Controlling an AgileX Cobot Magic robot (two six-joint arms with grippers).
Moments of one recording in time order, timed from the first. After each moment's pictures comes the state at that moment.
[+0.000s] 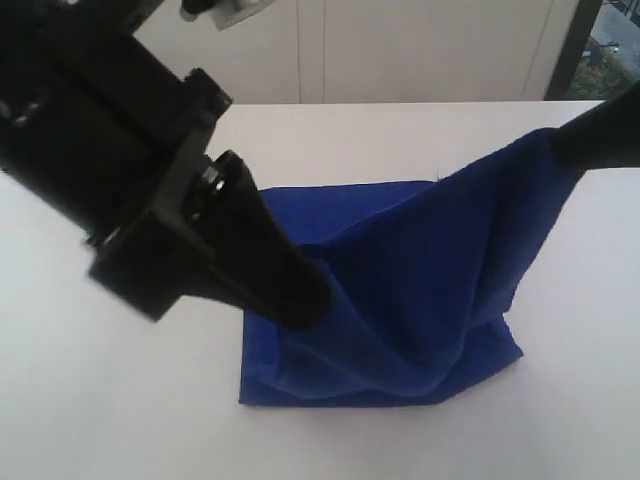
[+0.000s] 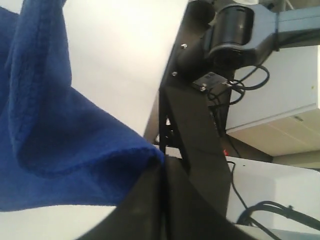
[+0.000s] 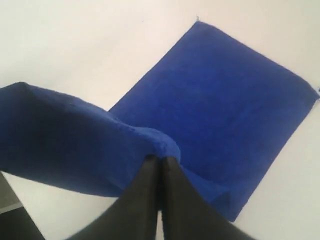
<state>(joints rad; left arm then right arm) -0.79 1.25 -1.25 -0.74 1.21 0.49 0.09 0.96 -1.11 0.60 1.22 -0.72</state>
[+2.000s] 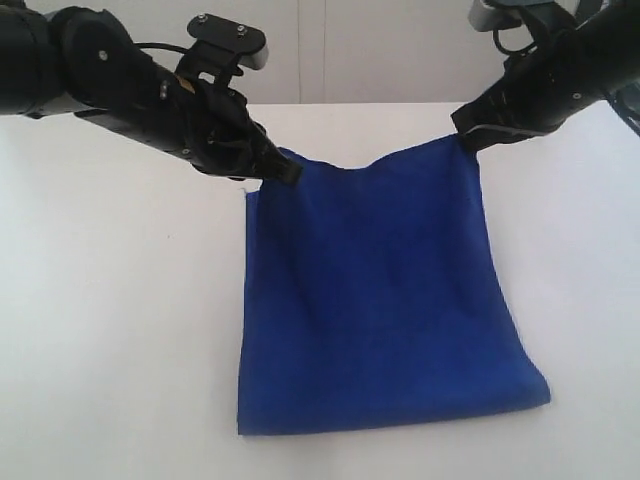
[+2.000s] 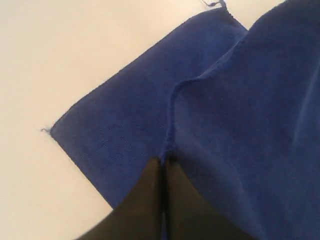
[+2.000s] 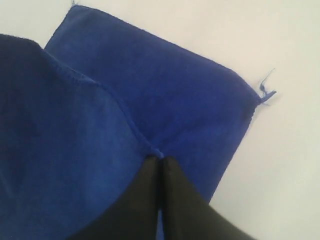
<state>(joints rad) -0.58 1.68 -1.22 -0.38 0.40 0.42 0.09 1.72 -1.34 0.55 0.83 -0.73</state>
